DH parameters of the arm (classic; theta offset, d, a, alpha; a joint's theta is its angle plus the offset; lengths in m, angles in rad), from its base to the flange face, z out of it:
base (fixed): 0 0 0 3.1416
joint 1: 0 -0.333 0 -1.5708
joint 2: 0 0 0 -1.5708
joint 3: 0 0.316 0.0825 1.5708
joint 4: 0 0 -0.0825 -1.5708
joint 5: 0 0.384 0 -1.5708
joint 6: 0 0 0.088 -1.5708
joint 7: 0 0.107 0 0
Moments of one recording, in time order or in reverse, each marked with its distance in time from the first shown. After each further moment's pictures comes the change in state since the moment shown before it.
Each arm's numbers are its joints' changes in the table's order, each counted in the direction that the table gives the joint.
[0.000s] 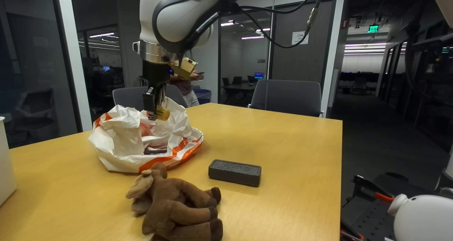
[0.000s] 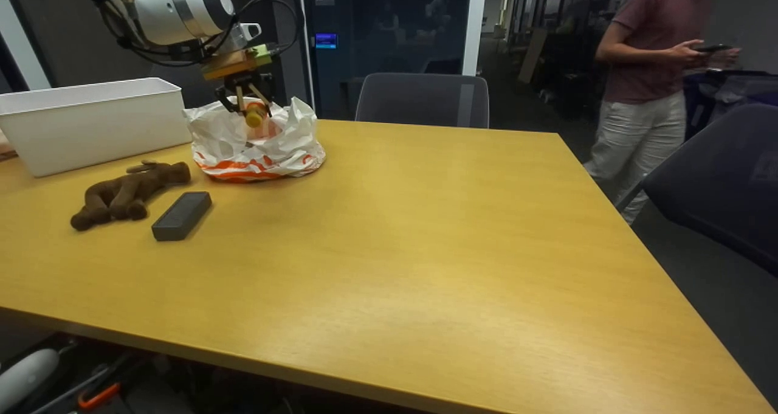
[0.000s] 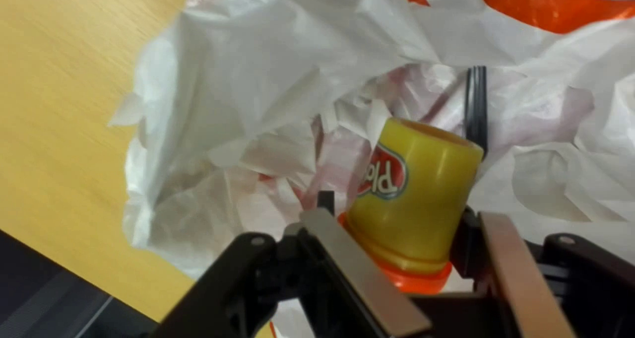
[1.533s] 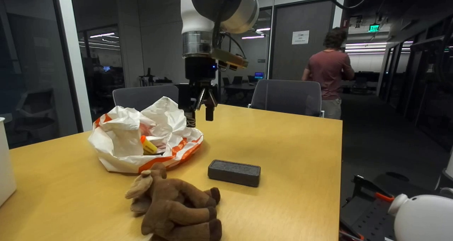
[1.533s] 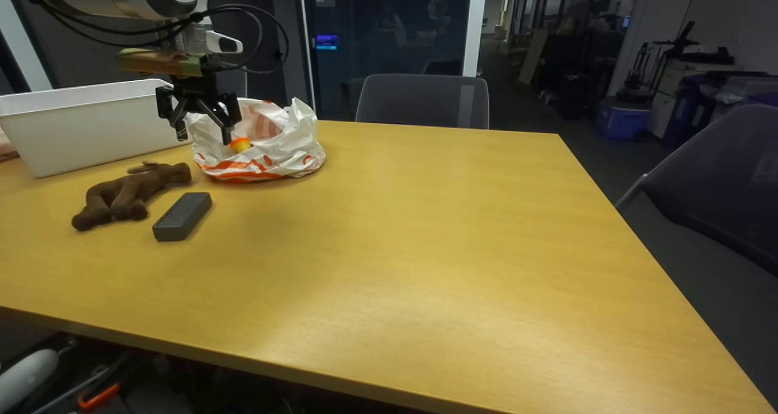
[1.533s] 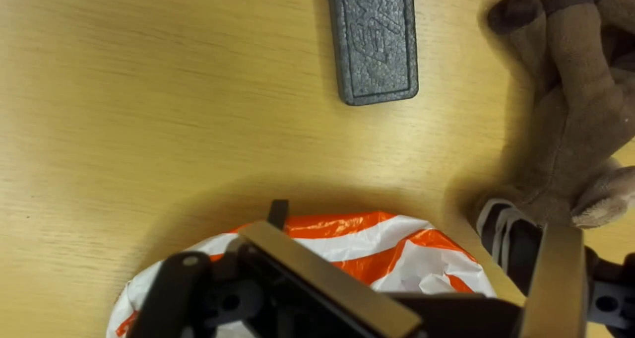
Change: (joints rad) arm 0.060 0.374 0.036 -0.470 0.388 0.159 0.228
